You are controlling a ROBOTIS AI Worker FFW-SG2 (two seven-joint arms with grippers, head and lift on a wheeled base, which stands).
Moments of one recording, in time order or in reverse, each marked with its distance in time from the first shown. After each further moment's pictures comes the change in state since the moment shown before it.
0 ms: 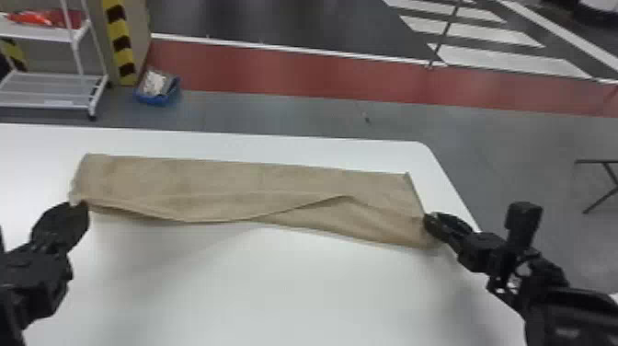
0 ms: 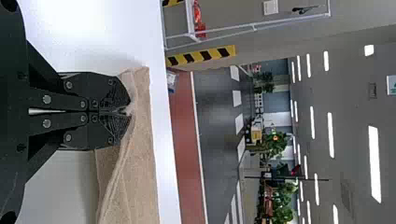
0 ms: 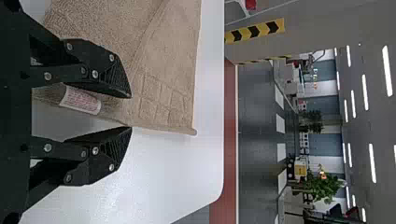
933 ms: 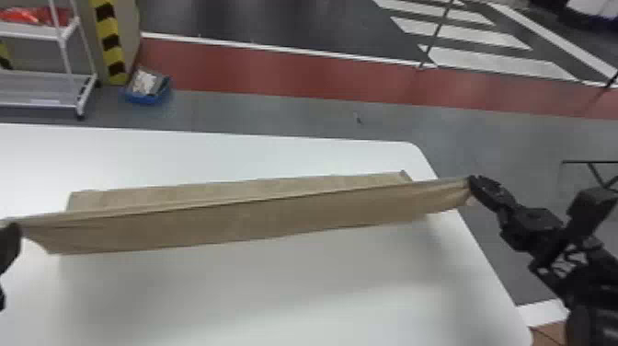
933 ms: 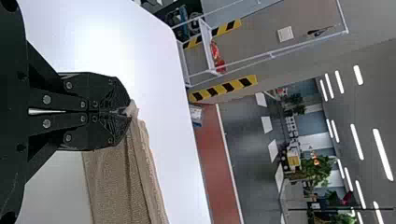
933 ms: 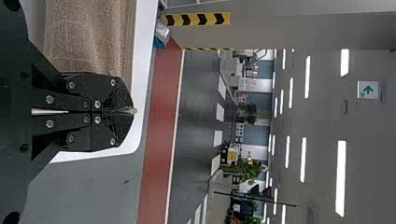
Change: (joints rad) left arm 0.116 0.001 0.096 -0.281 -0.064 0.358 0.097; right arm 0.065 -0.039 -0.169 -0.111 -0.062 -0.178 0.036
